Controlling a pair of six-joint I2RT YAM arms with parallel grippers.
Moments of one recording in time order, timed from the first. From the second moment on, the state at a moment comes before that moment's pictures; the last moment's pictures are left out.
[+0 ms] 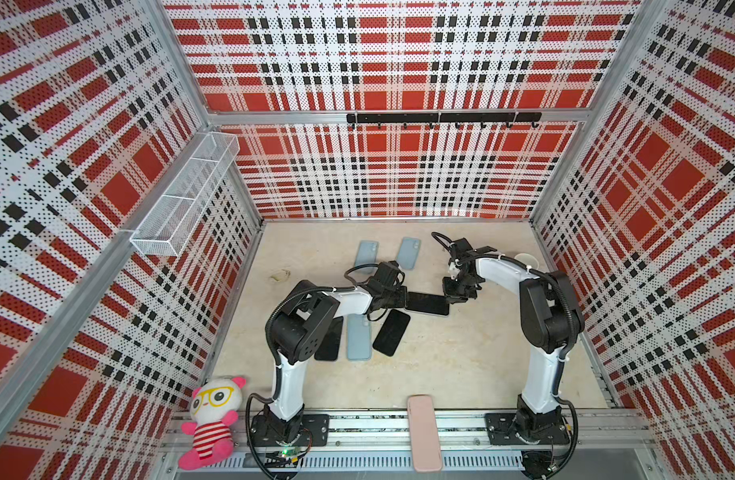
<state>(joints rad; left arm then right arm) -0.64 2.00 1.14 0.02 0.21 -0.57 0.31 1.98 1.41 -0.86 -0.15 0.32</state>
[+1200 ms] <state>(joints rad) -0.66 2.02 1.19 -0.03 0.17 -0.57 0.30 1.87 1.19 -0.68 -0.23 0.40</state>
